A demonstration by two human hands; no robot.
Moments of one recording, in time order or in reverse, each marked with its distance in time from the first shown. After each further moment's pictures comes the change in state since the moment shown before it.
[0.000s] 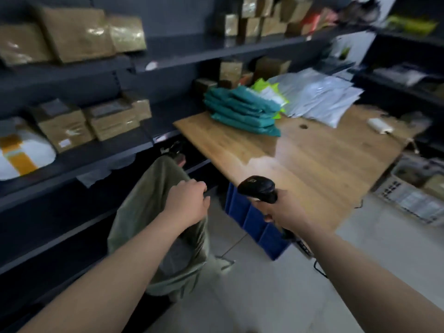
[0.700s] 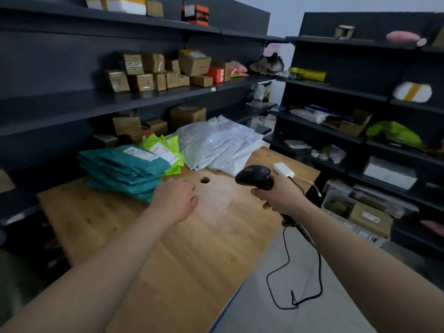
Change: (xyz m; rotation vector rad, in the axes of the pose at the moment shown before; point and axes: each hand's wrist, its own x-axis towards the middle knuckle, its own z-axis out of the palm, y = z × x) left_hand 0.276 0.369 -0.007 0.155 0.112 0.183; right_hand 0.139 0.125 -0.420 -0.101 0.269 -0.051
